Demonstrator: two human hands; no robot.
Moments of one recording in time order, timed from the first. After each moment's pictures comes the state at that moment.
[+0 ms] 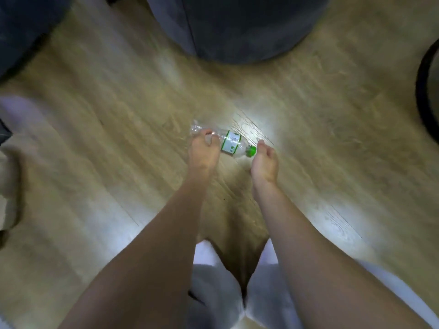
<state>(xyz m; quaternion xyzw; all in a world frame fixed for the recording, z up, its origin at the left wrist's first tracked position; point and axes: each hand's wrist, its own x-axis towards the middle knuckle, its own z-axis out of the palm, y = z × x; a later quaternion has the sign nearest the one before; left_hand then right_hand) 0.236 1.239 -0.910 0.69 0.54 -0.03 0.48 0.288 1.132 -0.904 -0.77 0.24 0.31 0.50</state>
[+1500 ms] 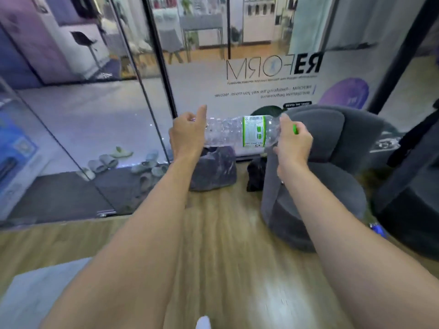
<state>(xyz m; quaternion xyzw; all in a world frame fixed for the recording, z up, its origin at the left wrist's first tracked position) 0.053 1.229 -0.044 0.58 0.59 0.50 0.26 0.228 1.159 -0.064 -0.62 -0.23 0.24 0.71</state>
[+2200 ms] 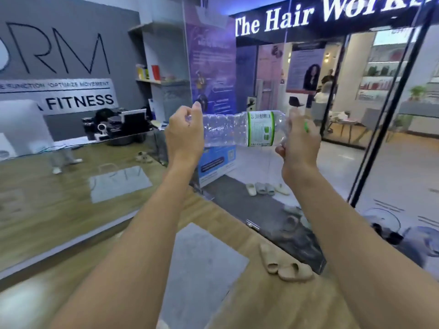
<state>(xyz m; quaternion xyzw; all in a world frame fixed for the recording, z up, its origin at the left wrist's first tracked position) -0.410 0.888 0.118 0.34 0.65 0.67 -0.10 -0.254 0.995 0.109 -0.27 -0.47 0.56 0.63</state>
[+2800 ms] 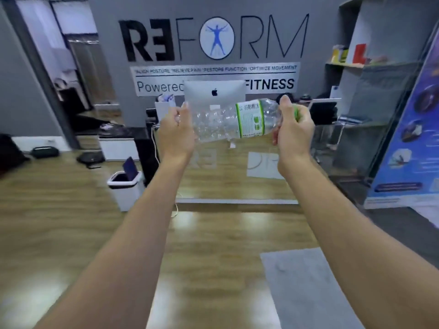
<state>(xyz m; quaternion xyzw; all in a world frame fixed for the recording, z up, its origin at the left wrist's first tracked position) -0.723 0.531 0.086 0.05 0.73 0.62 -0.29 -0.690 0.720 0.085 -0.05 -0.61 0.70 0.38</state>
